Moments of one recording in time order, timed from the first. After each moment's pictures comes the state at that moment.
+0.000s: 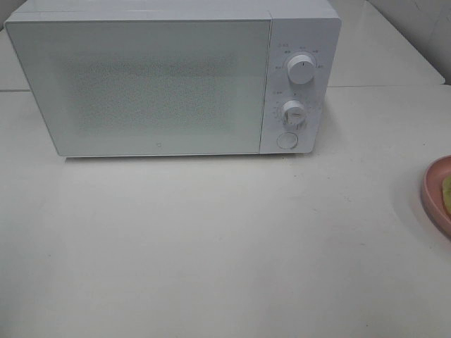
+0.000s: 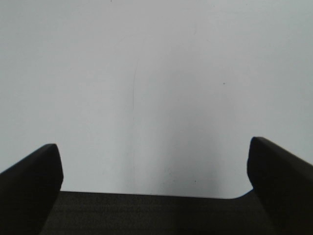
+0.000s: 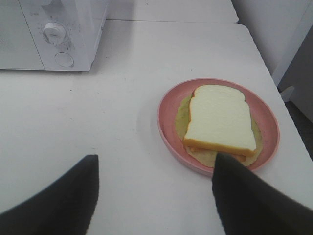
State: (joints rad) left arm 0.02 0.33 -0.52 0.01 1.08 -0.02; right arm 0.08 0.00 -0.50 -0.12 1.01 0.06
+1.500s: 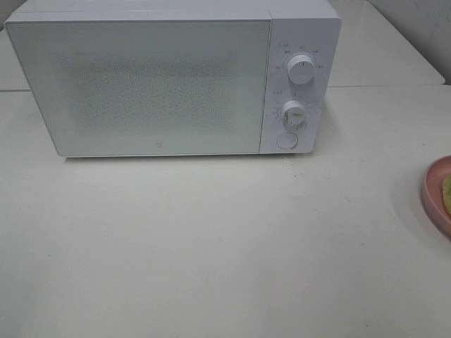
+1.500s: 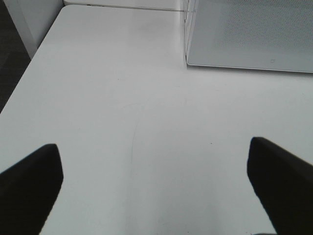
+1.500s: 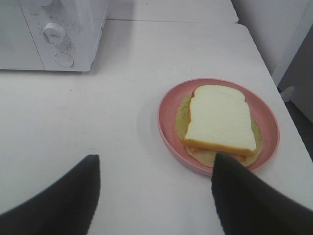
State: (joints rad) left arm 0.05 0.00 -0.52 -0.02 1.08 -0.02; right arm 0.08 0.00 -0.50 -0.12 1.01 0.06
